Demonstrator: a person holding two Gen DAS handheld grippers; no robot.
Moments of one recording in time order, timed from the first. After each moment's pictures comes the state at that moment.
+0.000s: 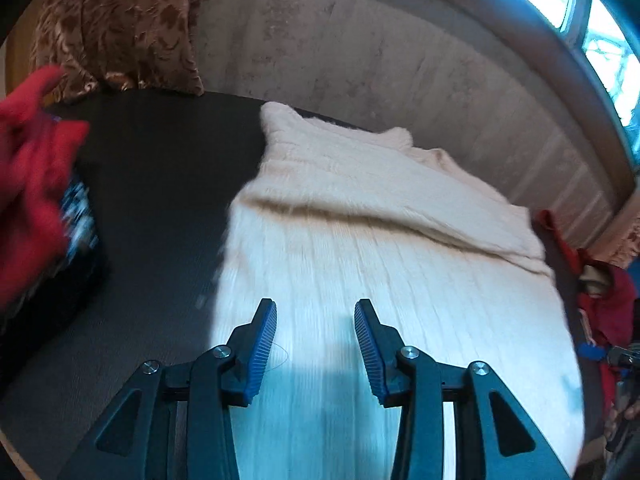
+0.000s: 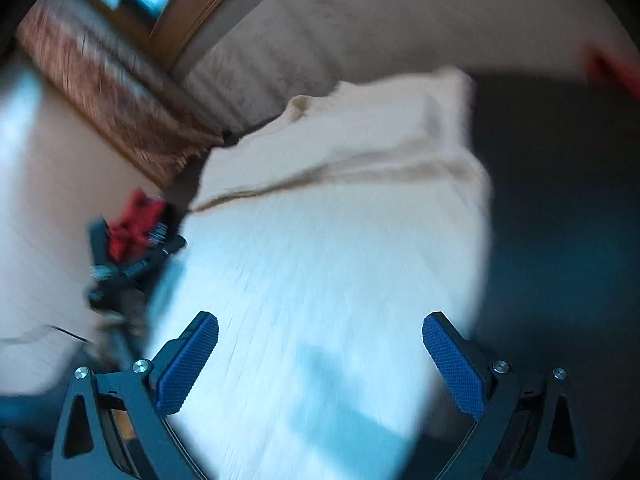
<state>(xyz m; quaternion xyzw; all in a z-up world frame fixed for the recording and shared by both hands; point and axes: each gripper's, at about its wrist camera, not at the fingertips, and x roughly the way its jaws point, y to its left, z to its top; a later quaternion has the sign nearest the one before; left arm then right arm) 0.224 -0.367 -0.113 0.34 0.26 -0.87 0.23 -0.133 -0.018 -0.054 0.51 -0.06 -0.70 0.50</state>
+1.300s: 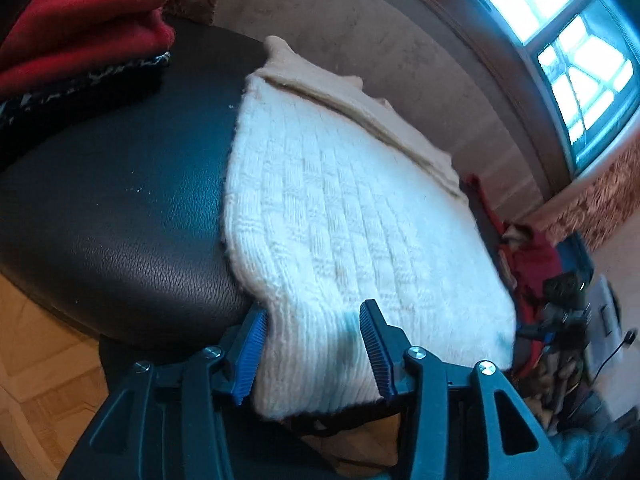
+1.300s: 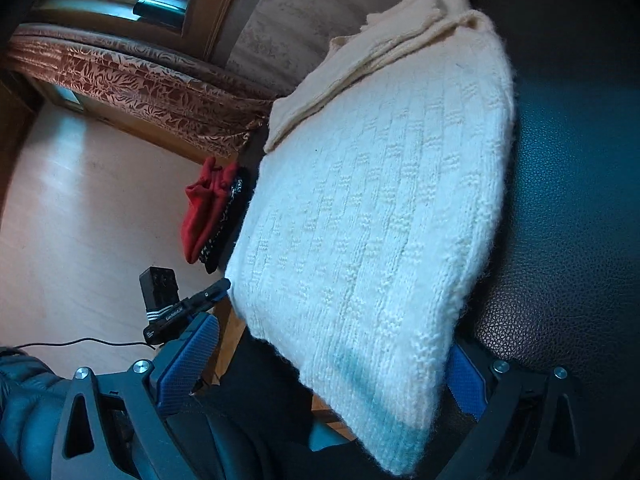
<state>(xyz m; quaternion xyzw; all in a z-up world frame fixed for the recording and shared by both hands) 0.355 -0.298 -0.130 0.34 0.39 -0.85 0.13 -0.046 0.008 -0.084 0.56 -0.11 -0.59 0.57</state>
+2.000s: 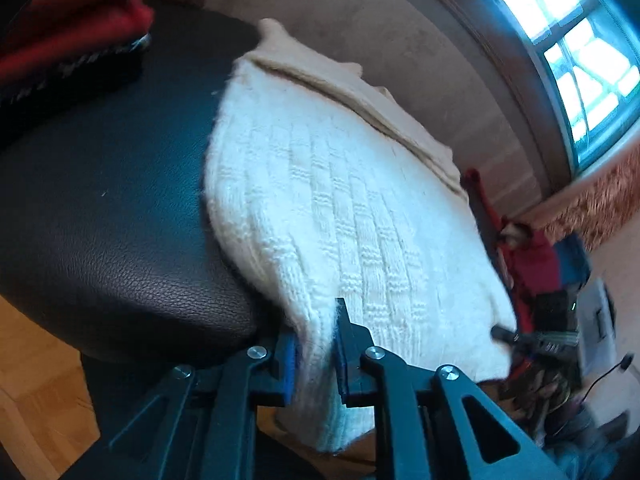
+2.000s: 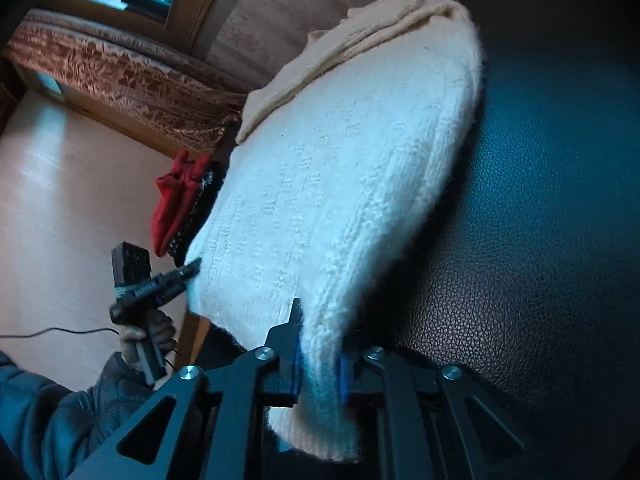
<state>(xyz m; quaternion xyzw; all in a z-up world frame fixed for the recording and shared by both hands) 0.323 -0.297 -0.133 0.38 0.38 -0.84 0.11 -0.042 0.014 -0.108 0.57 -0.09 -0.62 0.54</state>
